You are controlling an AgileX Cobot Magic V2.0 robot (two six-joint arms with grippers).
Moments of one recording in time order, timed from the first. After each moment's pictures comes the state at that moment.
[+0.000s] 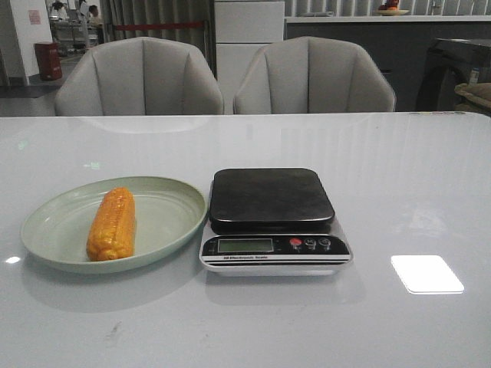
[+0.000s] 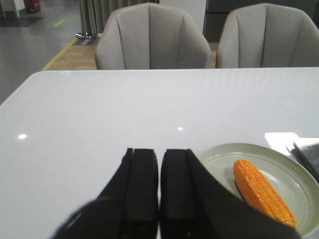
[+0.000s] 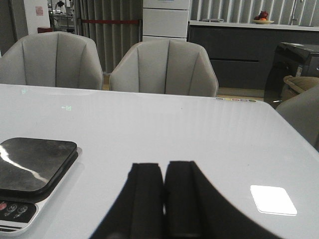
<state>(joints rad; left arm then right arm) -0.07 0.29 -0.34 0.03 0.30 -0.06 0.05 -0.01 0.03 0.01 0.02 0.00</state>
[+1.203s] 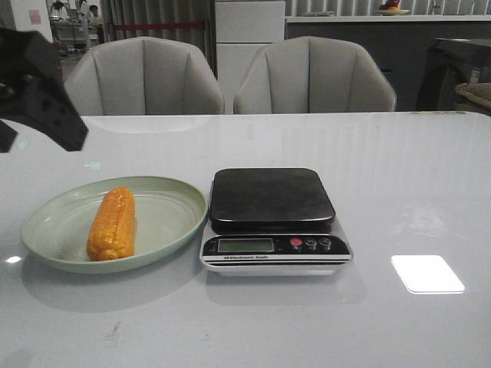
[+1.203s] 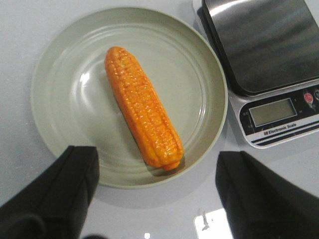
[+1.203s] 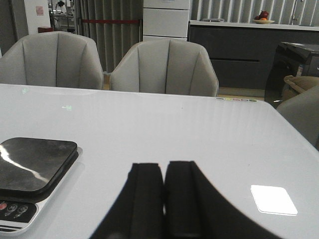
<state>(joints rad) -0.43 1.31 -0.81 -0.17 0.46 -0.06 0.05 -0.01 0.03 0.01 0.02 0.00</state>
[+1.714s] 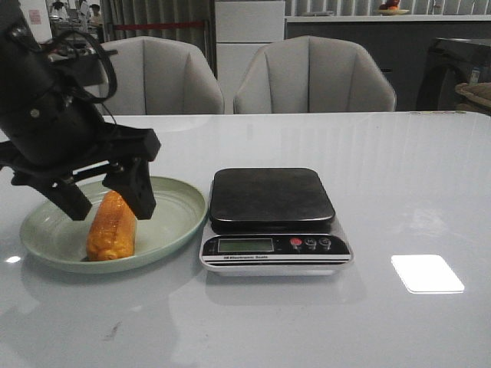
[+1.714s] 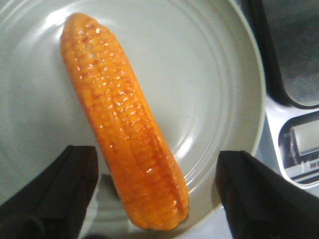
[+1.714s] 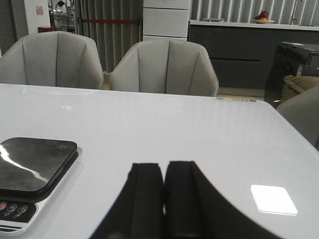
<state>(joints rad) -0.44 1.71 -1.01 -0.23 0.50 -0.06 0.05 -0.01 0.03 0.01 0.02 0.00</state>
